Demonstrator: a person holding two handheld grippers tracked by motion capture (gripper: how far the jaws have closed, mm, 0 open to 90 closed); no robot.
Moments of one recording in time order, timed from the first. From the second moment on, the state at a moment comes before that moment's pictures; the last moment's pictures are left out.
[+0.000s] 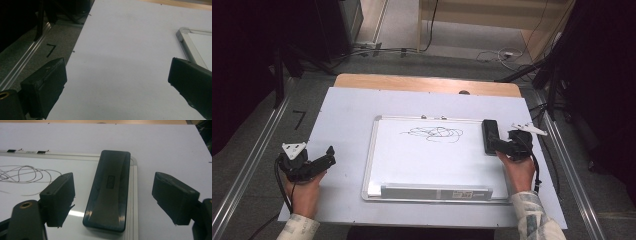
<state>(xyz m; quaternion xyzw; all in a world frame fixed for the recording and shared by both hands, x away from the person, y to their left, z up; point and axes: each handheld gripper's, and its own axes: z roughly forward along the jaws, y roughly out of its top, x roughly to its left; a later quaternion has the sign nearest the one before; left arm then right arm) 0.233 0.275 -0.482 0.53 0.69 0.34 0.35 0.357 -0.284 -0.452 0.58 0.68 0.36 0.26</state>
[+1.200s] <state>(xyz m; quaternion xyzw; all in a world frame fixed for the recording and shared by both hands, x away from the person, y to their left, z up) 0.234 0.274 -0.484 0.54 0.69 0.34 0.34 0.412 -0.268 -0.482 0.60 0.69 0.32 0.26</state>
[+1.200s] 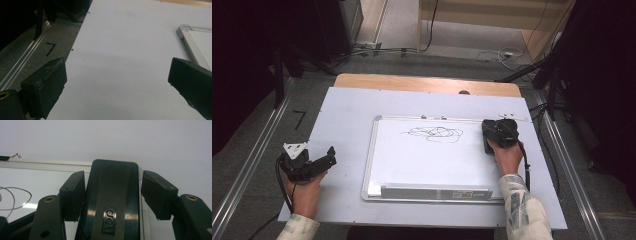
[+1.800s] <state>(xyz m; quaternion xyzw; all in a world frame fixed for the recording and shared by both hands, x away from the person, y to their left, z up) 0.235 0.275 -0.485 0.54 0.69 0.34 0.34 0.418 -0.269 -0.490 0.62 0.68 0.32 0.22</state>
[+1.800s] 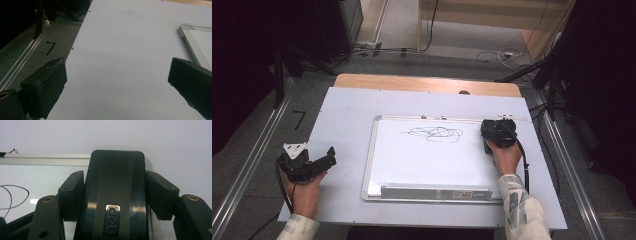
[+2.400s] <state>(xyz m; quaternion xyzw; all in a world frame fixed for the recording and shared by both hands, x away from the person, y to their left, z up) 0.232 0.277 -0.484 0.54 0.70 0.34 0.34 0.416 -0.268 -0.489 0.61 0.69 0.32 0.22</state>
